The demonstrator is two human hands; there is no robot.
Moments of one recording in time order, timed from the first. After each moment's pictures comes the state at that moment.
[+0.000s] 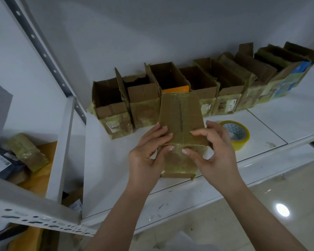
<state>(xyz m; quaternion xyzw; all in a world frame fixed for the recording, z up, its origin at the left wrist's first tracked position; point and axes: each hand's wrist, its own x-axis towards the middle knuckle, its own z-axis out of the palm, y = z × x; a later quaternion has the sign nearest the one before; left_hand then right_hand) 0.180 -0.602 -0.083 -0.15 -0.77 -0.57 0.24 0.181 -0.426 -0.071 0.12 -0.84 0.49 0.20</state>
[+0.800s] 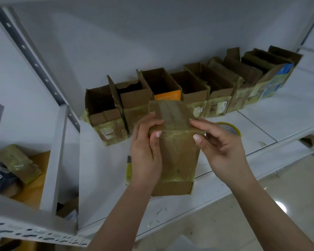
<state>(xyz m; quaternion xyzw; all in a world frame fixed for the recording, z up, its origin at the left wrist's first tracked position) 0.169 -0.586 -0.054 -0.12 -0.78 -0.52 0.32 0.186 -0.416 -0.037 0.14 -0.74 0.64 0.15</state>
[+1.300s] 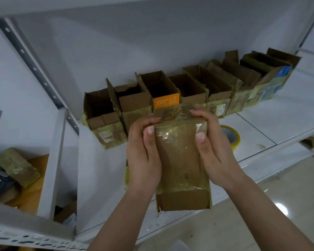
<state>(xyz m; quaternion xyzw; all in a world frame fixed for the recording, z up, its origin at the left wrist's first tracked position) 0.180 -0.579 -0.030 -0.07 -0.75 -0.58 0.30 0.174 -0.419 -0.029 0.20 -0.79 0.54 0.20</state>
